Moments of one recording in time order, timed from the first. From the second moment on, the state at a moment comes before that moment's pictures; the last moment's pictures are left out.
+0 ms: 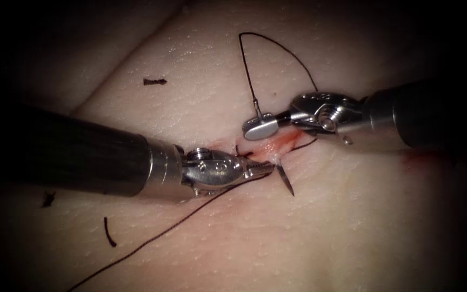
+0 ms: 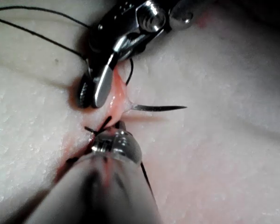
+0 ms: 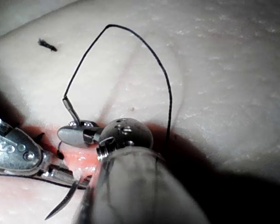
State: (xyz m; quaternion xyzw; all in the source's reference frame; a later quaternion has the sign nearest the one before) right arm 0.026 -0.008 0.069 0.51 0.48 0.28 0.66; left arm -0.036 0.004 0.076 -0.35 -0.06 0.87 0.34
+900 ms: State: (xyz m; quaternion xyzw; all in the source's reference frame) right arm 0.024 -0.003 0.069 0.46 0.52 0.30 0.66; left arm -0.038 0.004 0.068 -0.37 0.11 0.90 0.19
